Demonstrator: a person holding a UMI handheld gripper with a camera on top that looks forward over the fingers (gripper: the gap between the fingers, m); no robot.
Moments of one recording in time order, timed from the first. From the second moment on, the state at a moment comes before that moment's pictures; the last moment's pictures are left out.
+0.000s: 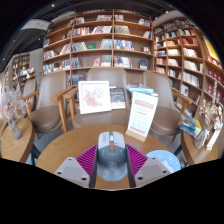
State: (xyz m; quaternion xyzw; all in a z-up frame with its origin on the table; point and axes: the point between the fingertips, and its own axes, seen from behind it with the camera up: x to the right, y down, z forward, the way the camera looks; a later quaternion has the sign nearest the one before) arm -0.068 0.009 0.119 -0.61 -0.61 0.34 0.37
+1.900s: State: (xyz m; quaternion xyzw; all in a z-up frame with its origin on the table) arm 0.279 0.077 0.131 -0.62 -0.59 0.33 0.40
